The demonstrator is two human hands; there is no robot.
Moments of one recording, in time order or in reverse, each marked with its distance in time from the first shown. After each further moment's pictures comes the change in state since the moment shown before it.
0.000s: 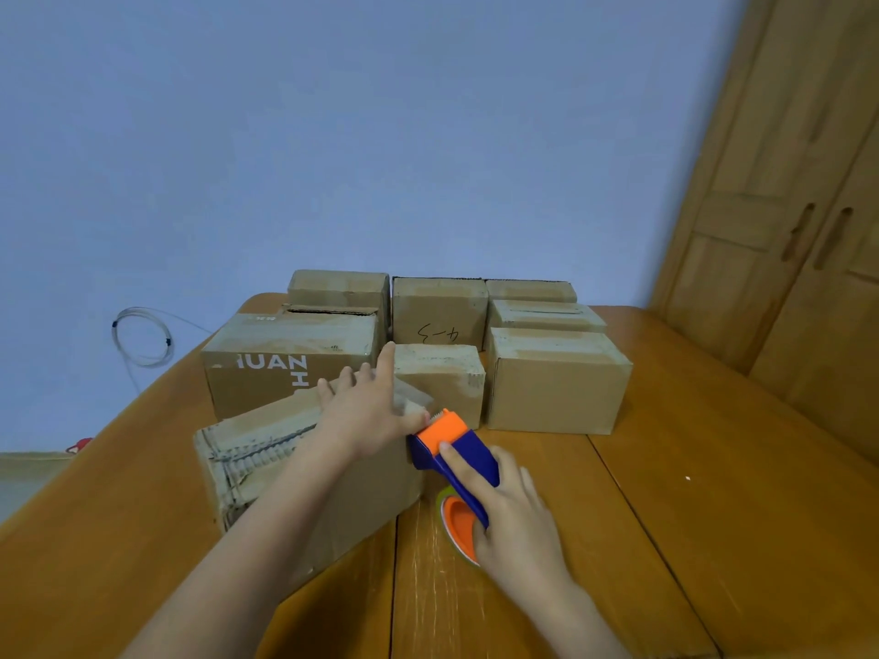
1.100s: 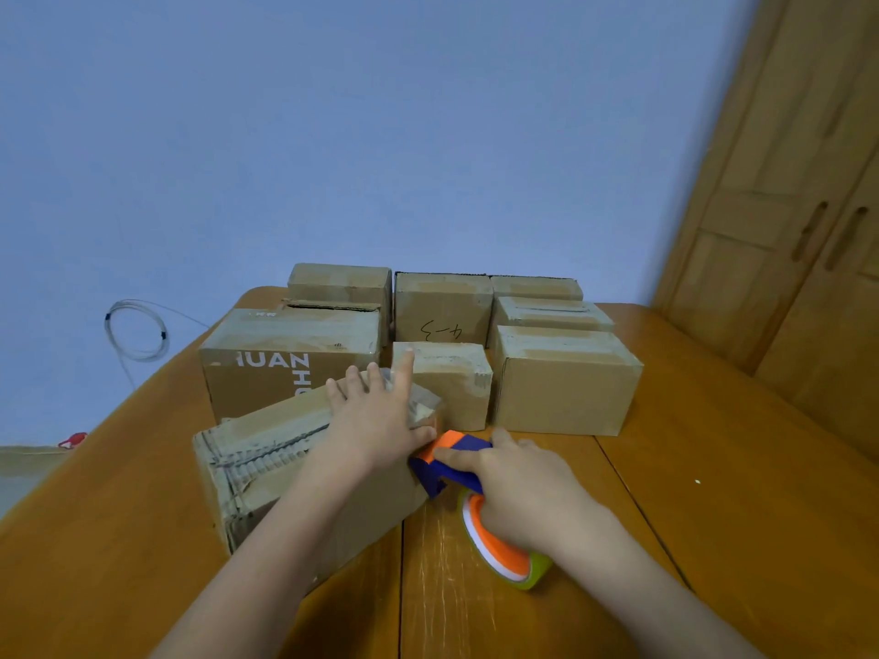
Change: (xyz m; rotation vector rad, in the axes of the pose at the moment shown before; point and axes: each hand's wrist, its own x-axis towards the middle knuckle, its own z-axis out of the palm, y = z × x) left_hand 0.002 0.001 0.008 0.232 -0.066 0.016; right_hand 0.036 -0.035 -0.066 -0.320 -0.420 -0.005
